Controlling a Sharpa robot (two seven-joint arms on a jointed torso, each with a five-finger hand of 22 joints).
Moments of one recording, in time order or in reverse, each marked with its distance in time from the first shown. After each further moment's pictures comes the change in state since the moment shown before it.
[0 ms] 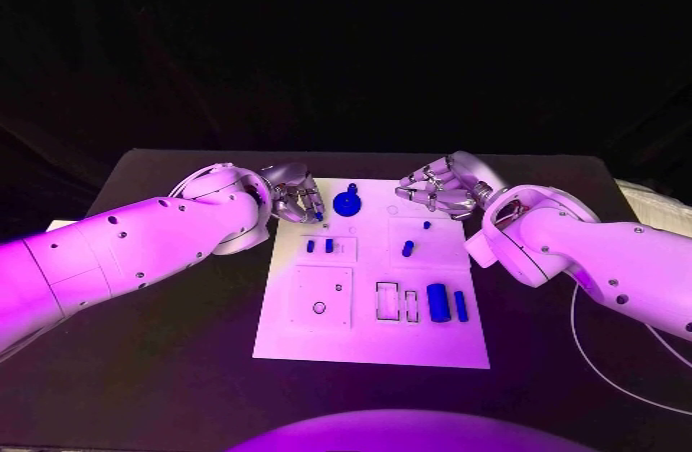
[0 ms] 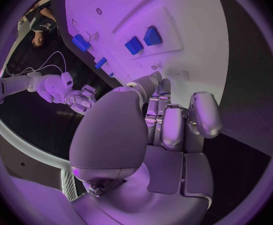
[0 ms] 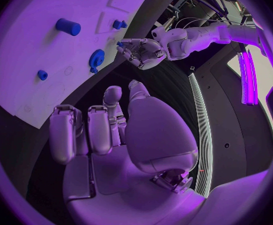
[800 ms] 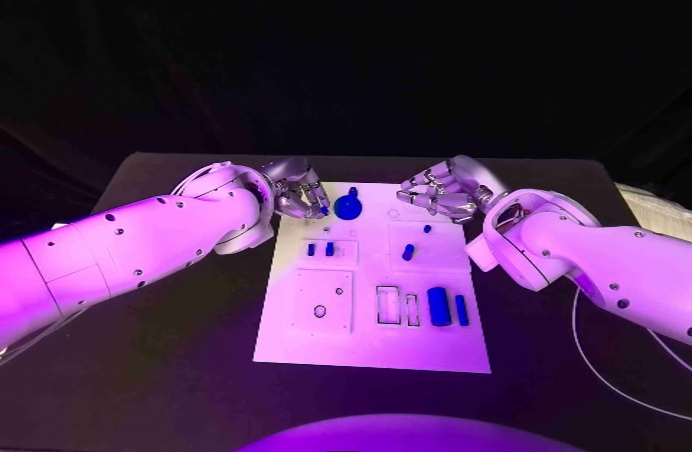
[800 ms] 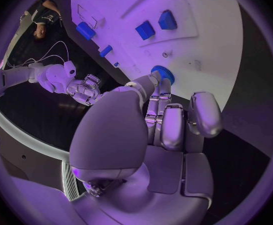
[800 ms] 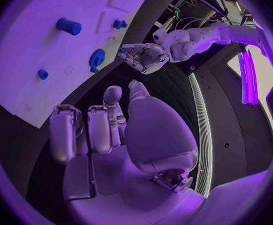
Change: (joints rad) left arm 0.008 -0.006 0.014 0.017 0.066 -0.047 0.008; left_hand 0.006 -0.005 -0.002 0.003 0.001 0.000 0.000 0.003 0.001 -0.004 -0.003 0.005 -0.001 0.000 0.000 0.000 0.002 0.000 0.000 0.000 -0.007 -0.003; right arm 0.000 0.001 0.000 -0.003 0.000 0.000 0.000; right_hand 0.000 0.000 0.000 0.000 0.000 -0.004 -0.004 0.000 -0.001 0.000 0.000 0.000 -0.002 0.000 0.000 0.000 0.000 0.000 0.000 0.000 0.000 0.000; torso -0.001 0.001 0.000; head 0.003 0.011
